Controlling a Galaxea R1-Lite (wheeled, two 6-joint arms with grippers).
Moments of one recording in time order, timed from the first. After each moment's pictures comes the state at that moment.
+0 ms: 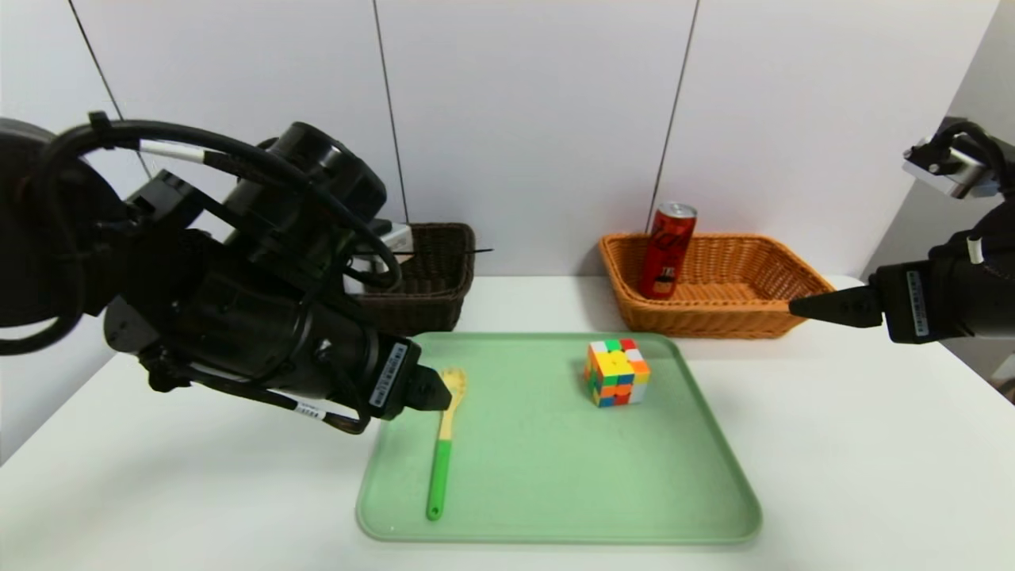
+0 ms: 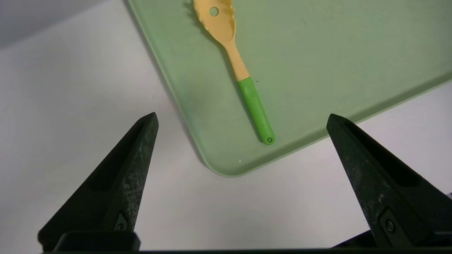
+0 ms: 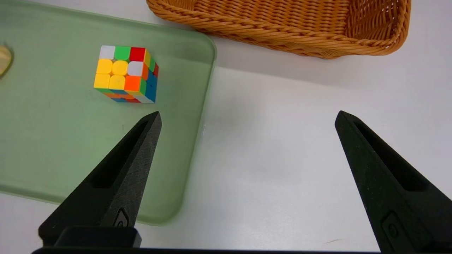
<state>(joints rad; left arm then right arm) -0.68 1.63 -1.39 0.65 0.10 -0.25 0.23 1.36 -1.16 0.42 -0.05 0.00</state>
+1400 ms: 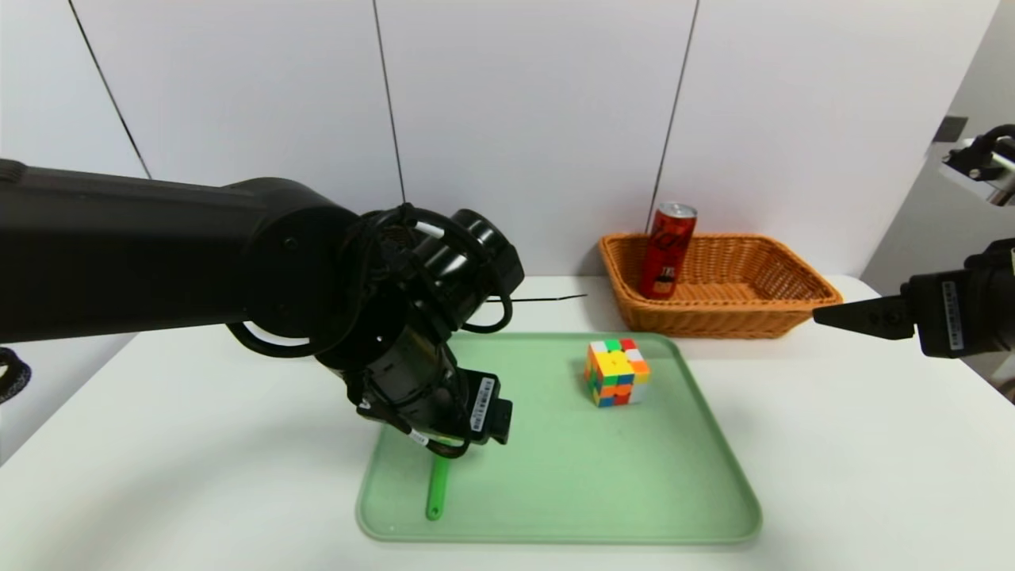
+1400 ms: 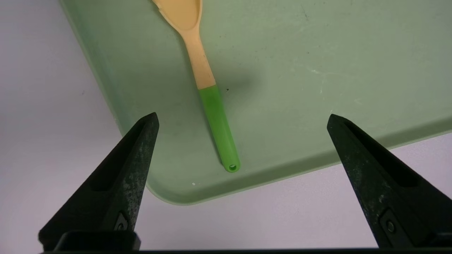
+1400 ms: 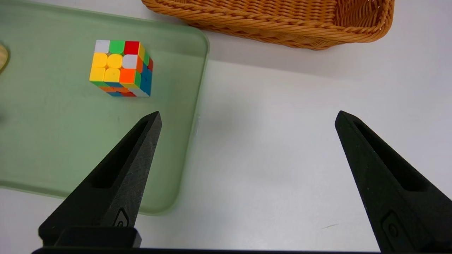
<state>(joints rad) -0.78 1.89 -1.54 0.75 0.15 -0.49 0.22 1.30 -1.12 0.43 -0.07 0.01</state>
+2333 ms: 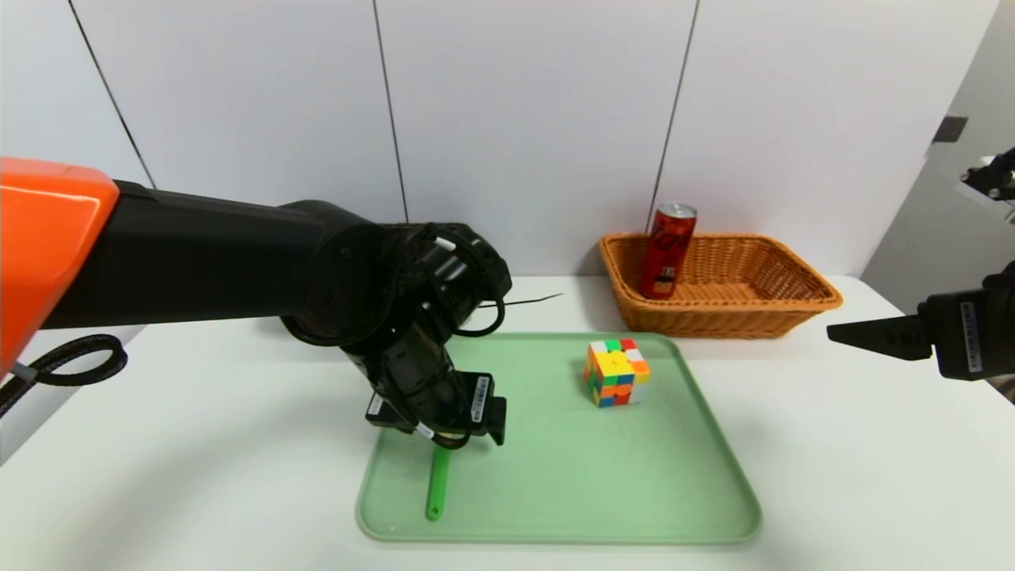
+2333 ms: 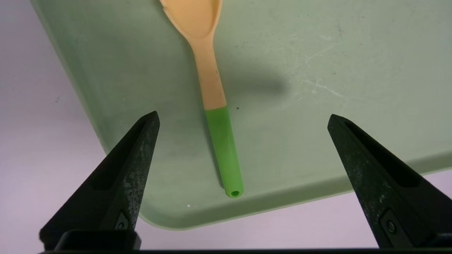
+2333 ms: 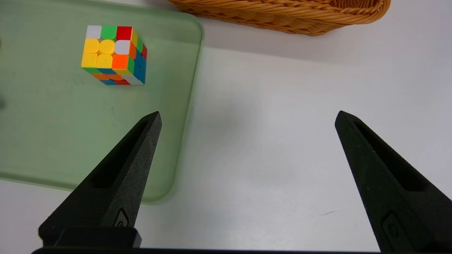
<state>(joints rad) -0.71 1.98 -1.56 0.75 0.05 -0.53 0.20 1.26 -1.07 0.43 -0.07 0.01</state>
